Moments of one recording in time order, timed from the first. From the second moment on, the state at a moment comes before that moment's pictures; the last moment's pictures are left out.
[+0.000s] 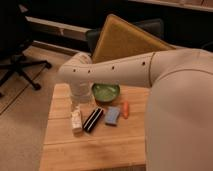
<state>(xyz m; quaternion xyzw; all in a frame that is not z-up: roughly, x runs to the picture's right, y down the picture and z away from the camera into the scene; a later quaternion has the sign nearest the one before) -0.106 0.079 0.705 -0.24 0.19 0.63 0.71</state>
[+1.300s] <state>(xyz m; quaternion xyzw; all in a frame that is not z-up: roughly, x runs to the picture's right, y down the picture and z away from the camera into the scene) -0.085 -0.086 0.671 -0.11 -0.05 0.53 0.84</state>
